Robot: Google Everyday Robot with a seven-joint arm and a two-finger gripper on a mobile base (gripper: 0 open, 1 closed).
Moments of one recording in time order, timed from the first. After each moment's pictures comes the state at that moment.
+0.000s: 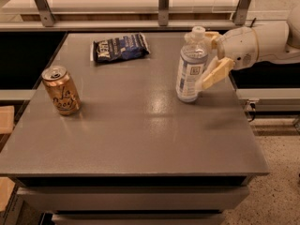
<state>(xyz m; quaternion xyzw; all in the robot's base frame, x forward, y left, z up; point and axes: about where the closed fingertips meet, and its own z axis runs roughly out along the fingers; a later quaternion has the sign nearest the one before) 0.565 -0.119 0.942 -0.58 0.55 0.38 0.47</state>
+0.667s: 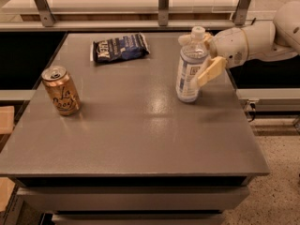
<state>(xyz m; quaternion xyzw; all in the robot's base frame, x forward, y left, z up) 0.585 -0.111 0.929 -0.58 0.55 0.40 0.45</state>
